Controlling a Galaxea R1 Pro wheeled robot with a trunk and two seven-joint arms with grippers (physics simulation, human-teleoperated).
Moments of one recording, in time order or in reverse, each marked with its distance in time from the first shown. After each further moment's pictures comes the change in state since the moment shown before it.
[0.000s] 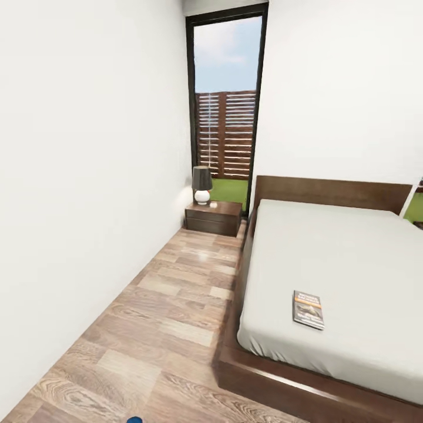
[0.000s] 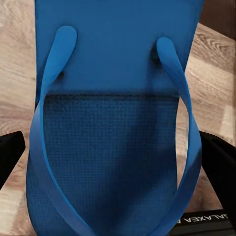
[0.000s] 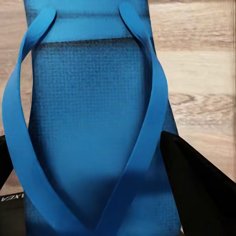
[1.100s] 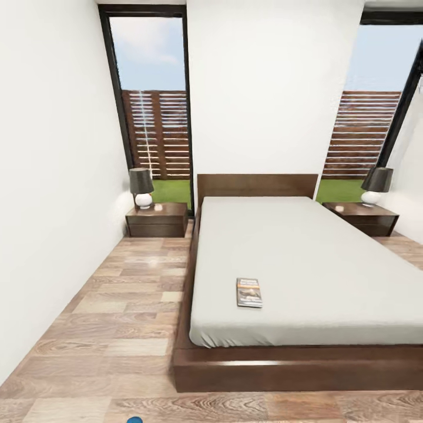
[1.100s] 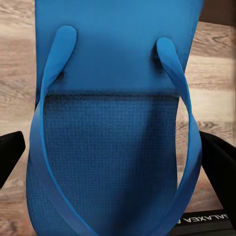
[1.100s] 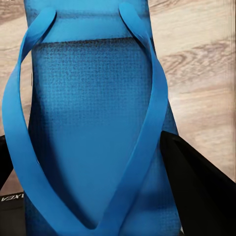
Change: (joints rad) left arm 0.001 0.000 0.001 0.000 0.000 0.000 0.001; right arm 0.000 0.000 0.000 0.000 0.000 0.000 0.000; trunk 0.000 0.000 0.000
